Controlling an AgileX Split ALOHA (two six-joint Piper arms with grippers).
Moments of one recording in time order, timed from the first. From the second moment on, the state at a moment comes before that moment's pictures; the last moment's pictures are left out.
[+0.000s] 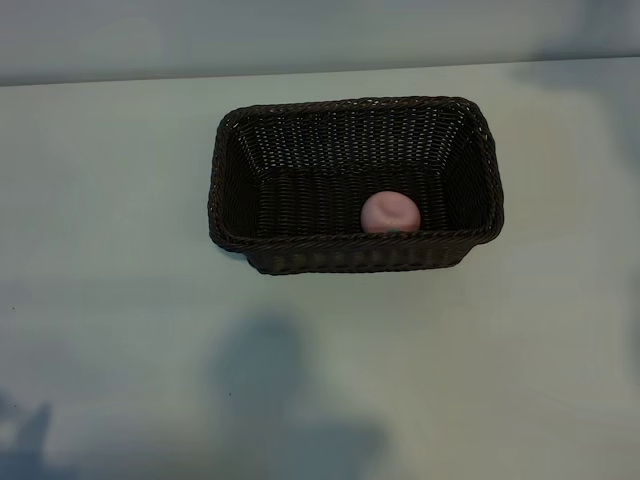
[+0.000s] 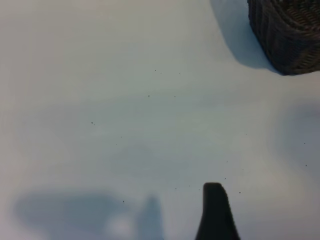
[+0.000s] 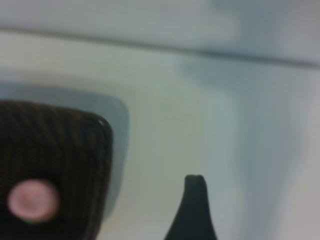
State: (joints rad) left arm 0.01 -0.01 -0.50 -0.15 1.09 0.12; right arm -0.14 1.52 -1.84 0.13 1.22 -0.11
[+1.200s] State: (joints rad) left arm 0.01 -0.01 -0.50 -0.15 1.09 0.12; right arm -0.14 0.47 -1.25 0.10 1.19 -0.11
